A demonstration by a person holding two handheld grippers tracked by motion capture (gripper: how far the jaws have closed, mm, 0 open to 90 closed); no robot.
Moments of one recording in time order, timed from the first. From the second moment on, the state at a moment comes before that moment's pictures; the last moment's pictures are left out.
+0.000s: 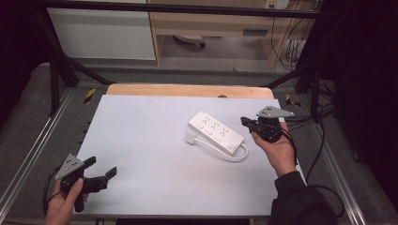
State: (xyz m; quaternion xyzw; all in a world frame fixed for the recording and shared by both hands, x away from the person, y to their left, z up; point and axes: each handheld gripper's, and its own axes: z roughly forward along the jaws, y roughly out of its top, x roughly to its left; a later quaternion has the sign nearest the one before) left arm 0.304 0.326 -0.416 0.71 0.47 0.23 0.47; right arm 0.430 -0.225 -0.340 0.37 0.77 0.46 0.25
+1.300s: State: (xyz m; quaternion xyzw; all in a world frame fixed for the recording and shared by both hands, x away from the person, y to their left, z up) left arm 0.305 0.325 -0.417 0.71 0.46 0.23 0.47; right arm 0.457 -0.203 -0.355 0.38 0.78 0.43 0.24
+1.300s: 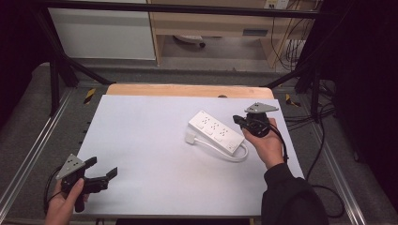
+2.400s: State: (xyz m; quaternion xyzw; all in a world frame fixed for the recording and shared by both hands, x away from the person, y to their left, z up) left arm 0.305 0.327 -0.417 0.71 0.46 0.23 0.47; right arm 0.472 -0.183 -0.377 0.38 0.80 0.41 0.22
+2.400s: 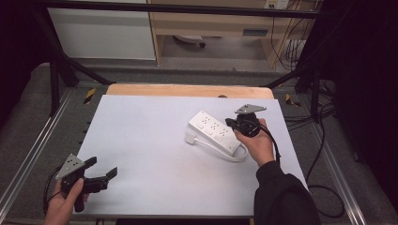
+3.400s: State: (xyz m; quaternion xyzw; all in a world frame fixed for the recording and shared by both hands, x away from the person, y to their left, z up) left arm 0.305 0.328 -0.417 0.71 0.46 0.23 0.47; right arm 0.476 -0.162 -0.400 0.37 0.82 0.40 0.20
